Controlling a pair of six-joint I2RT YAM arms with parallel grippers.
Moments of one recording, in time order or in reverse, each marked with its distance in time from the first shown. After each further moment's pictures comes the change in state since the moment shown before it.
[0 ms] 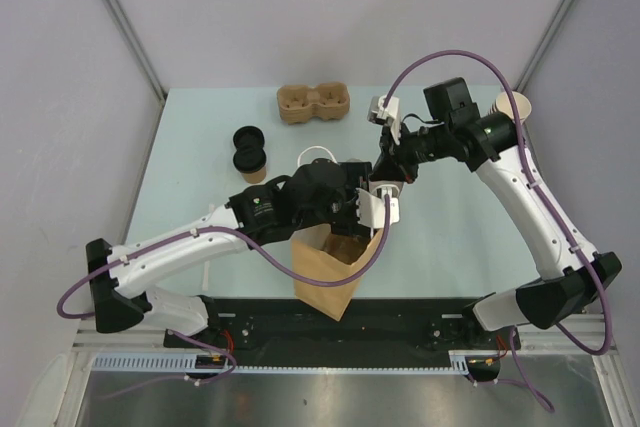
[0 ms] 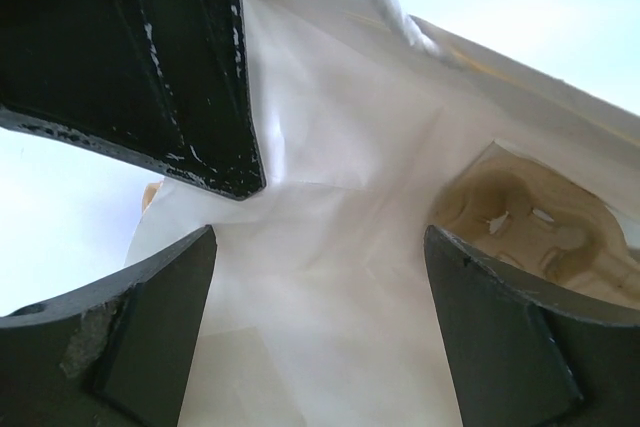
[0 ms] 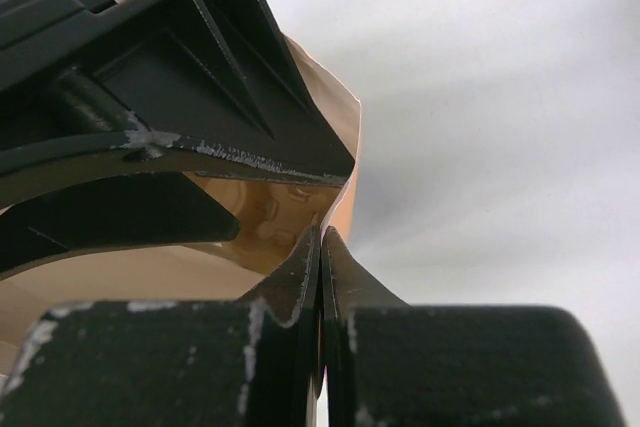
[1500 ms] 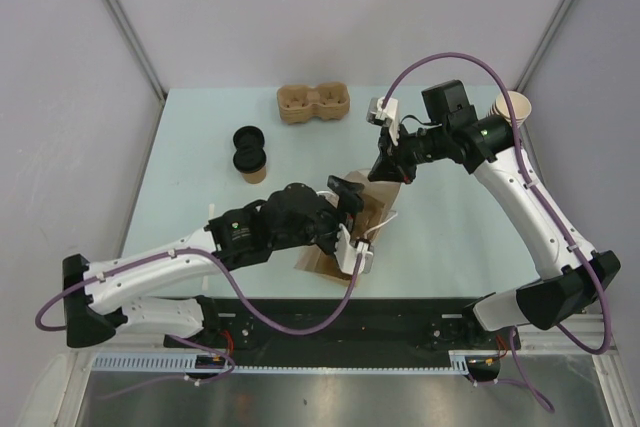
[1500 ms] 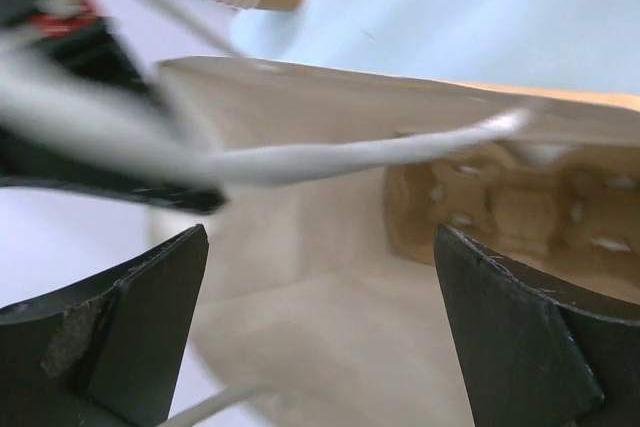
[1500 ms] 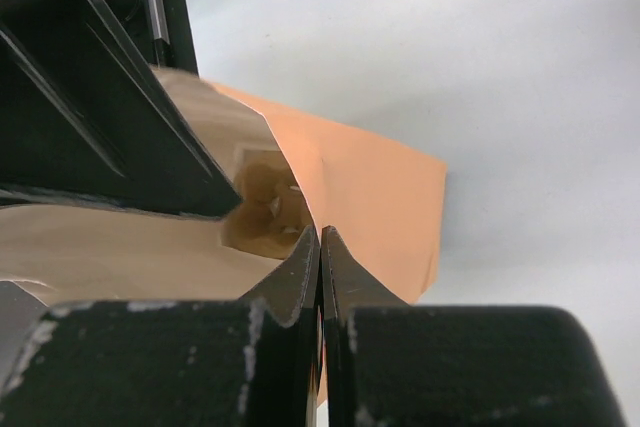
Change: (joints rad) left arm -0.031 -0.184 -0.268 0.148 0.127 0.405; right arm 0.005 -0.007 -0.041 0.048 0.009 0.021
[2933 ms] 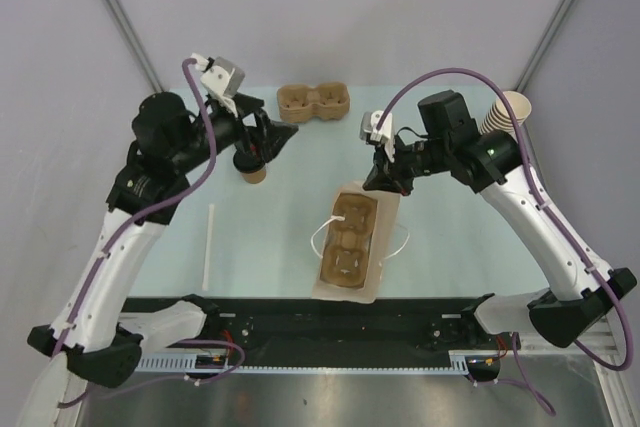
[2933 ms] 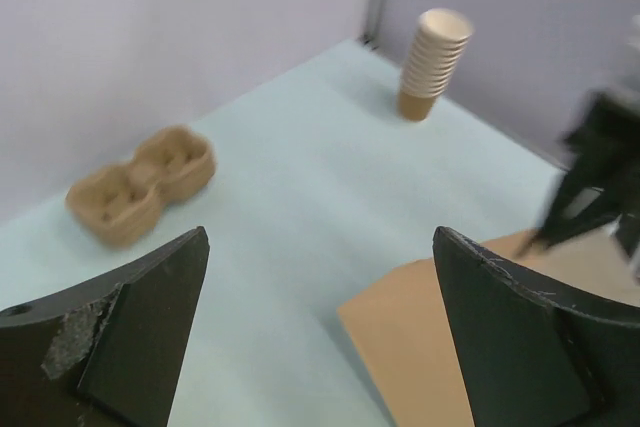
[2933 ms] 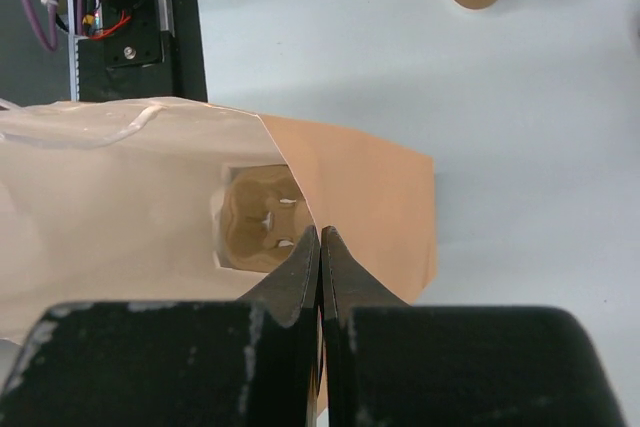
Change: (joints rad) left arm 0.660 -0.086 0.375 -0.052 0.326 -1.163; right arm 0.095 -0.083 -0.024 0.028 0.064 -0.017
